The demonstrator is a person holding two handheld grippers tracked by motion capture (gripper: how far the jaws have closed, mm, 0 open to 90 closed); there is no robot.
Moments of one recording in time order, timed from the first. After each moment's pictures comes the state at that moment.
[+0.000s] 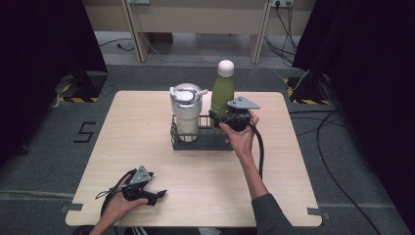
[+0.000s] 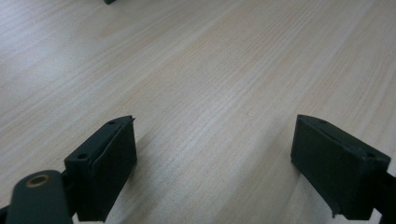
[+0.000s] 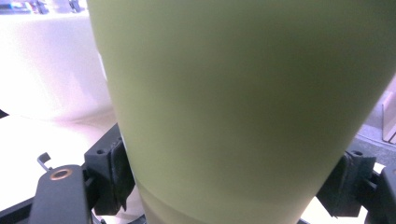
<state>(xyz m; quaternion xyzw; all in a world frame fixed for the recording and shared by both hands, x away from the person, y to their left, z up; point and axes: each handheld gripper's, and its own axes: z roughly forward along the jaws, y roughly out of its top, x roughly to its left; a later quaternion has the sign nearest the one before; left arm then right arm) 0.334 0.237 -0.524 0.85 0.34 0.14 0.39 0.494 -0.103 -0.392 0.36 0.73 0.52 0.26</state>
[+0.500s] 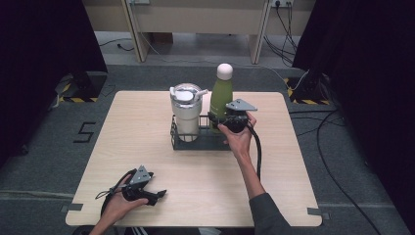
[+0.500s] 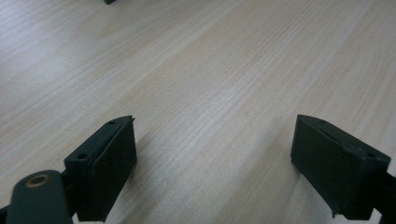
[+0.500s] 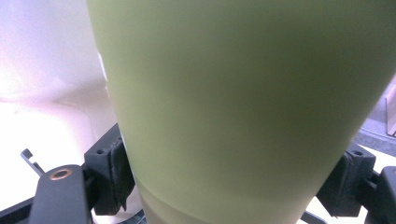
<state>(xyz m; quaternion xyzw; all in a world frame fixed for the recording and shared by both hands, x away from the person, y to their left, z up) 0.334 0.237 -0.524 0.85 0.34 0.14 0.39 0.502 -0.100 -0.409 0.37 0.73 0.52 0.26</state>
